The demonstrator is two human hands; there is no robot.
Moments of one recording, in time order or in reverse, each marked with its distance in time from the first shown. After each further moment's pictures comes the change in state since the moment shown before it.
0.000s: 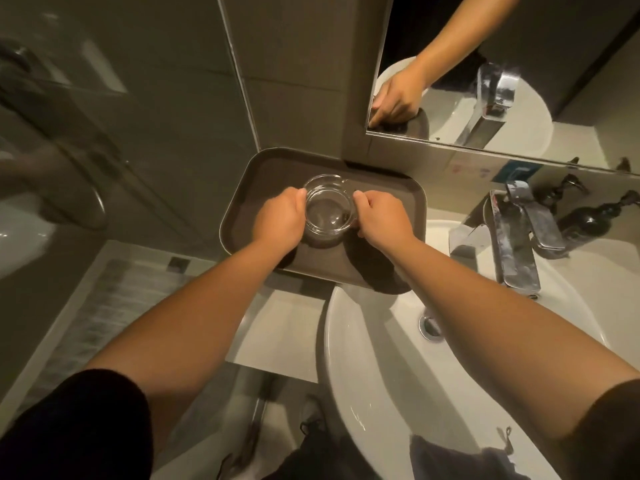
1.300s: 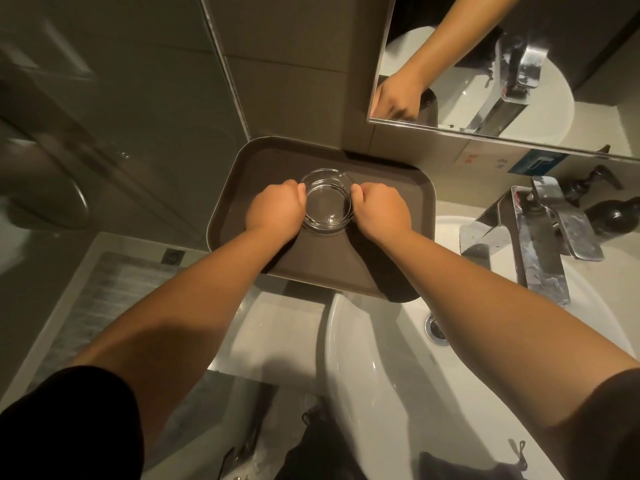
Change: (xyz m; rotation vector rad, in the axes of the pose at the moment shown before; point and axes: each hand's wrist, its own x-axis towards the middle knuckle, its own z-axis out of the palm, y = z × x) left_hand 0.039 -0.007 0.018 0.313 -0.075 0.025; right_hand 0.034 0.016 0.023 -0.193 0.014 -0.023
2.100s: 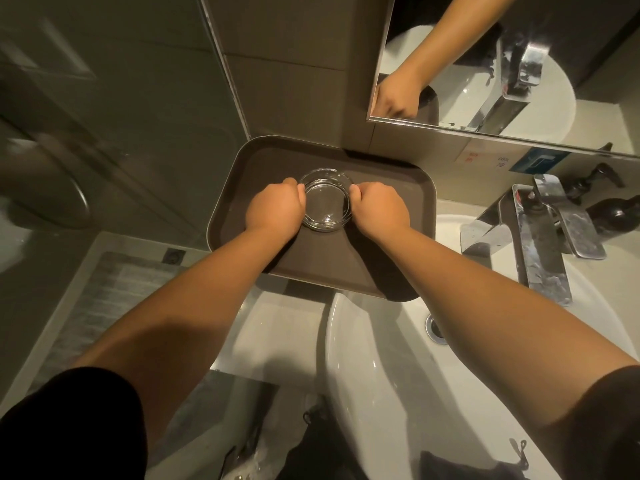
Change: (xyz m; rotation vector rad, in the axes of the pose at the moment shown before) left_hand 0.001 -0.001 0.003 0.054 0.037 0.018; right_hand 0.004 -0.001 0.005 -0.018 -0.036 0.047
